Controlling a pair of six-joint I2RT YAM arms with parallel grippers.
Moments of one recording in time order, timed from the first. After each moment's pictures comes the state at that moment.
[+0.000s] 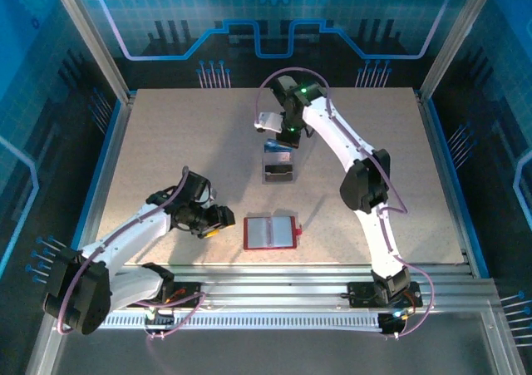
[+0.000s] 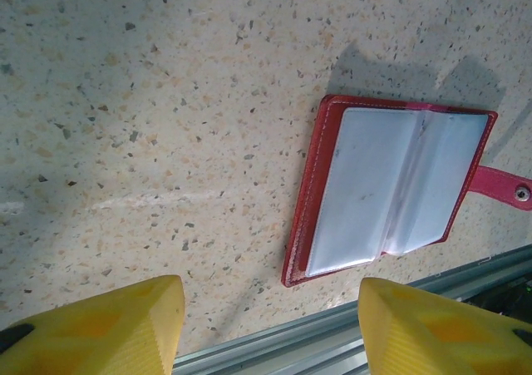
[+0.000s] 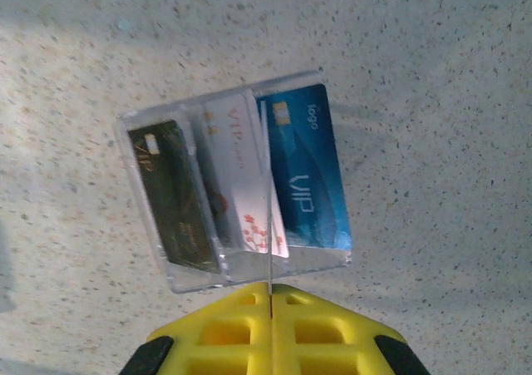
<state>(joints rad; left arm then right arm) -0.38 1.14 0.62 -0.68 0.42 -0.75 0.52 2.32 2.40 -1.37 -0.06 -0.85</state>
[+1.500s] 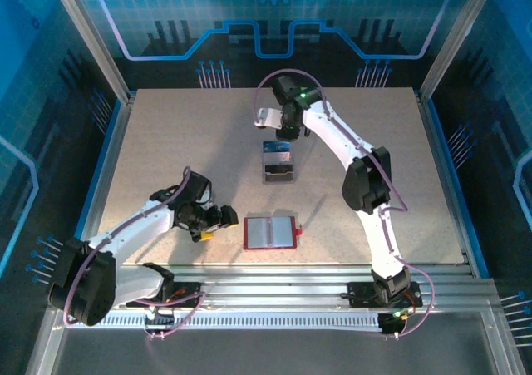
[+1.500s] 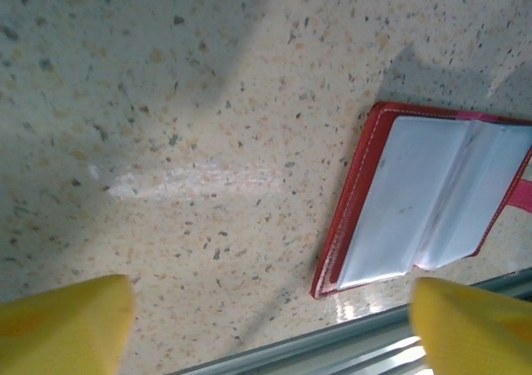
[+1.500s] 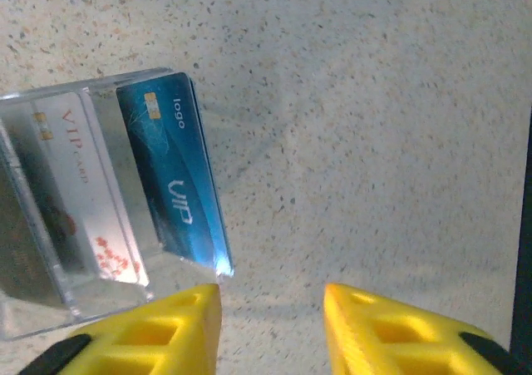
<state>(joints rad) -0.36 1.20 0.62 -0.68 0.40 -0.74 0.52 2.26 2.23 -1.09 0.09 -0.92</state>
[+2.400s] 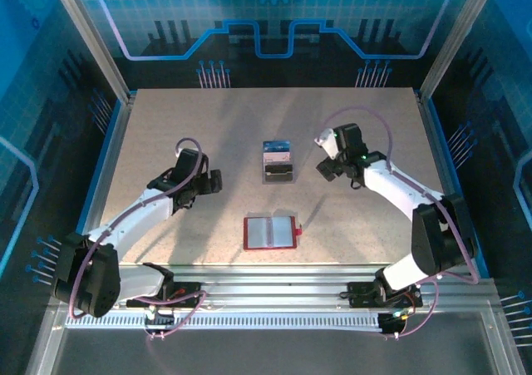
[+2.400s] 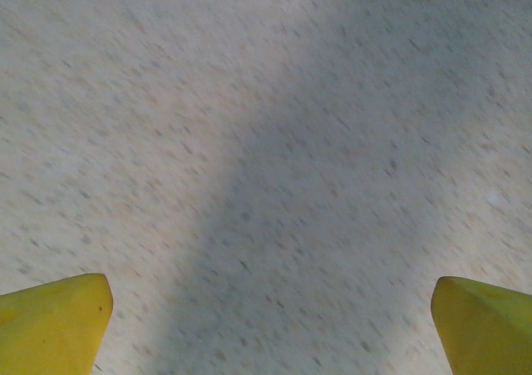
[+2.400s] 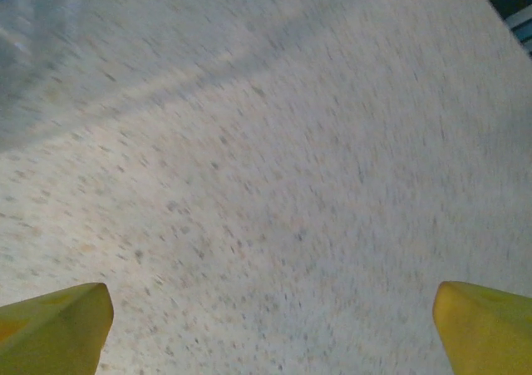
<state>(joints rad) -0.30 1.25 0.73 -0.39 -0.29 -0.40 0.31 1.50 0.96 -0.31 0.21 -0.44</state>
